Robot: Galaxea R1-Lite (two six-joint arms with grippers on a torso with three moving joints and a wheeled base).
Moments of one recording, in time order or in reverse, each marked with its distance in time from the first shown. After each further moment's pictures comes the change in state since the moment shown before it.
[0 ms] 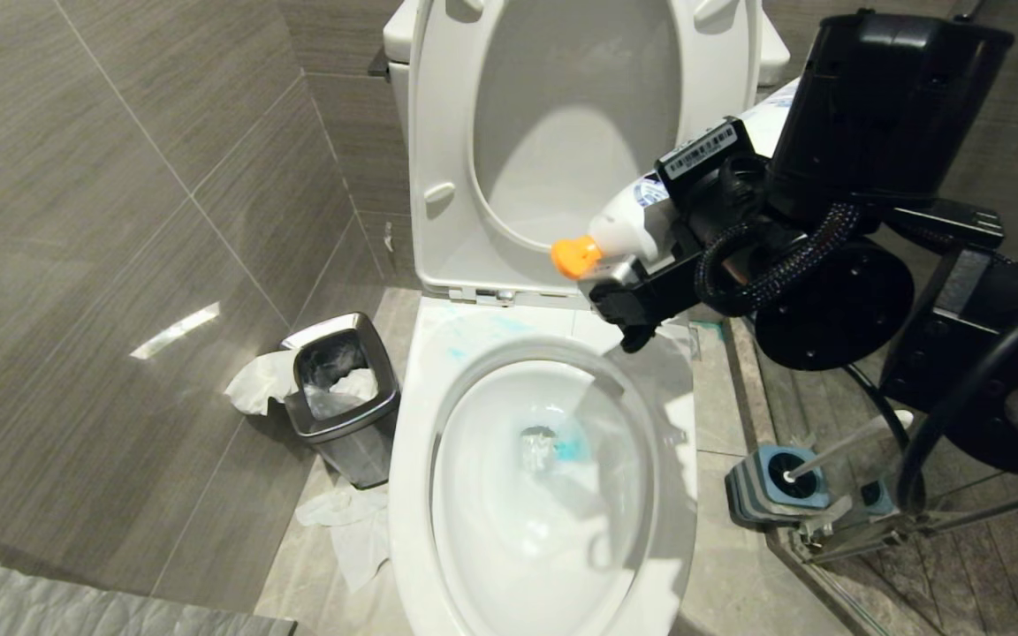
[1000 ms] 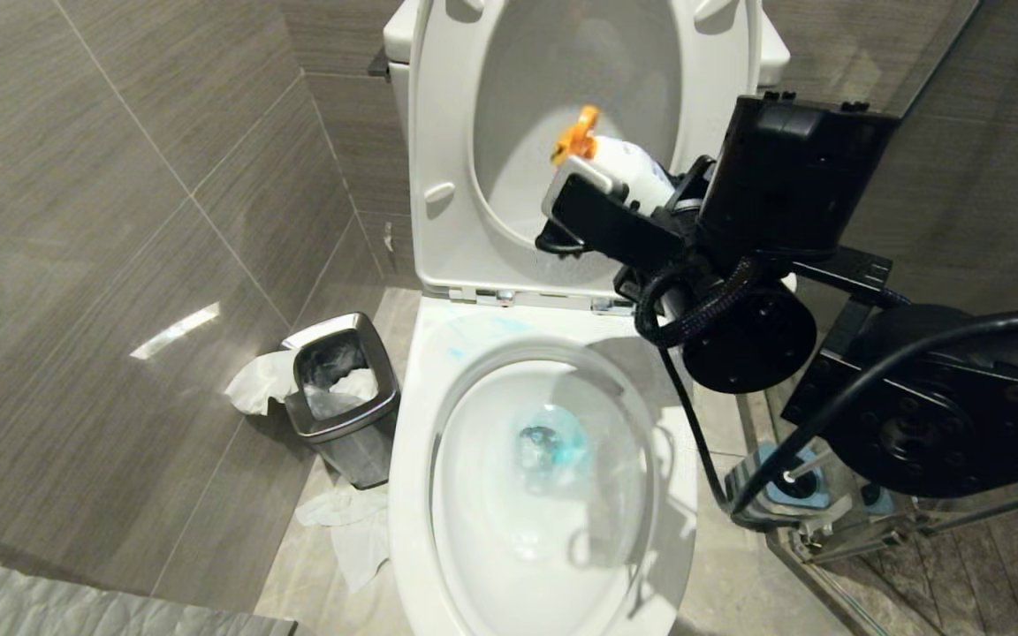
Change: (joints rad) left arm 0.000 0.000 0.000 0.000 0.000 -0.001; right arm 0.003 0.088 0.012 -0.118 -0.008 1.074
